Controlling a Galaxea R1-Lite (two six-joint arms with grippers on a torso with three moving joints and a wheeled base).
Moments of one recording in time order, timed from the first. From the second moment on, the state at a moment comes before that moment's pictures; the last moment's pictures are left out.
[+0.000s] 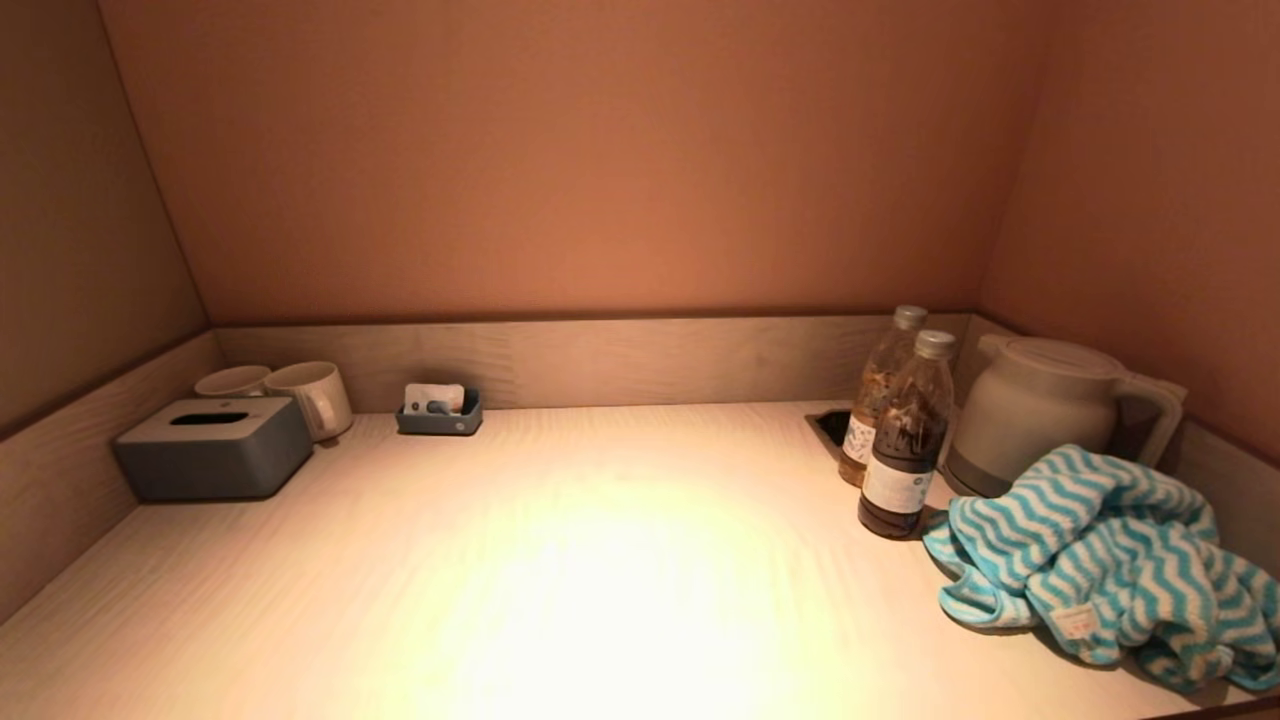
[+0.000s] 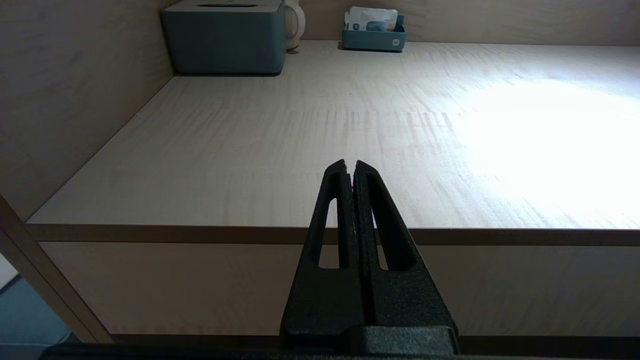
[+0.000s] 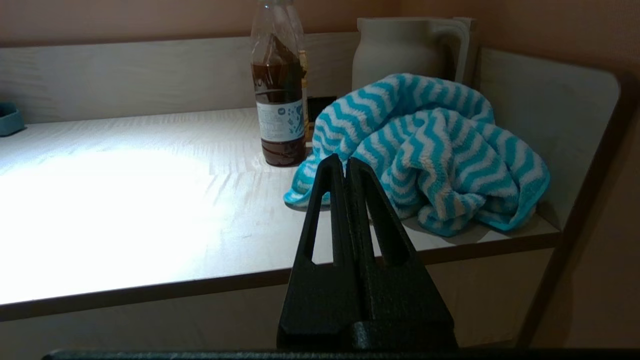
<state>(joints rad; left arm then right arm) 0.00 0.00 0.00 0.00 0.01 -0.04 0.00 0.00 -0.03 -0.13 -0.09 0.01</state>
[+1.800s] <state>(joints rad) 0.00 0.00 0.00 0.00 0.01 -0.04 0.00 0.00 0.00 0.00 -0.01 0.01</state>
